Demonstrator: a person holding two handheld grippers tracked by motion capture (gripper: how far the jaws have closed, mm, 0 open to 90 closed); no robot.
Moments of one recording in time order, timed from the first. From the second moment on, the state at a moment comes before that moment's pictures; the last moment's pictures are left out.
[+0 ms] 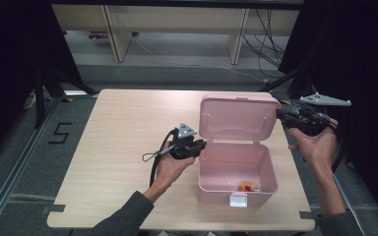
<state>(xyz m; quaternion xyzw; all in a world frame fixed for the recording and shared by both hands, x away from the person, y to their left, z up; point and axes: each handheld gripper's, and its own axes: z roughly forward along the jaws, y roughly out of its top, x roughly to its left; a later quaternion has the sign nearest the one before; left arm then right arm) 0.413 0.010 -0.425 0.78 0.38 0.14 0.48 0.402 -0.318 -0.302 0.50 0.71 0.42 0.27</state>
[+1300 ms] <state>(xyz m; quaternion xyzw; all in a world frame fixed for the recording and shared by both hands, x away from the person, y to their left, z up) 0.355 0.057 -0.412 0.77 0.36 0.11 0.51 0.331 -0.323 -0.317 0.45 0.72 0.45 0.29</state>
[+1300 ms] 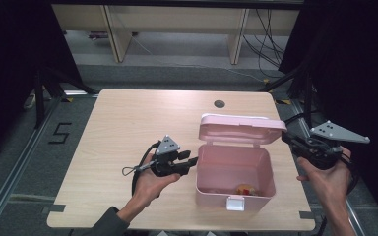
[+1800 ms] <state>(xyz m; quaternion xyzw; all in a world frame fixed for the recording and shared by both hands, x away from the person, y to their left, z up) 0.312 0.090 -0.411 0.79 0.33 0.10 0.51 0.307 -0.325 -0.330 0.44 0.72 0.45 0.28</state>
